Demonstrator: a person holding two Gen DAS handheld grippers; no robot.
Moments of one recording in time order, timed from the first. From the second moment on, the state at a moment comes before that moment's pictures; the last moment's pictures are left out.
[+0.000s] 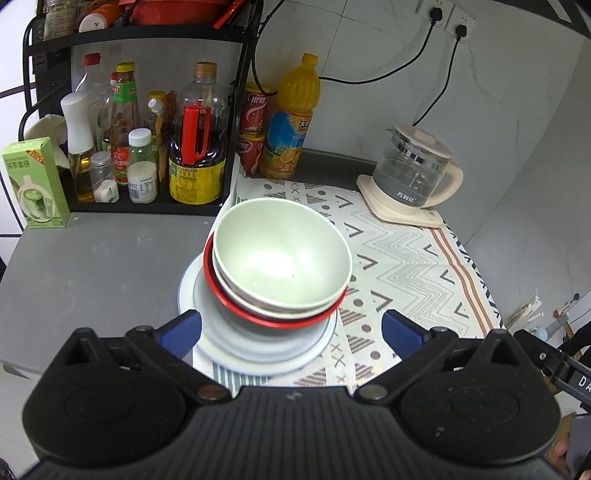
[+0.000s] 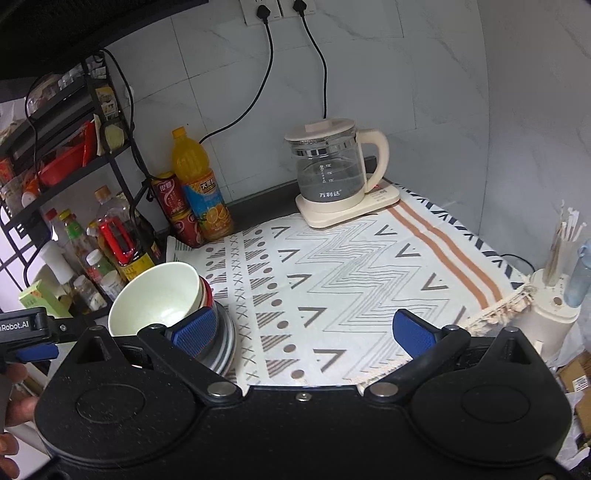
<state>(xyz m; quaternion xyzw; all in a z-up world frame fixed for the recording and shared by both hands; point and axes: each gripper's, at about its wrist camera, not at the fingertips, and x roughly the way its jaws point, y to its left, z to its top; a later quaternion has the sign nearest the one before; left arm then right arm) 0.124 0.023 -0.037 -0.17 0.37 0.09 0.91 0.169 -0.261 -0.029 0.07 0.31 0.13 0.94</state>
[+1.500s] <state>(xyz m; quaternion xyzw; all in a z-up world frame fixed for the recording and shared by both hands) 0.020 -0.016 -0.029 -0.11 0.35 0.07 0.93 0.056 -0.271 -0.031 0.03 0.30 0.17 0.94</state>
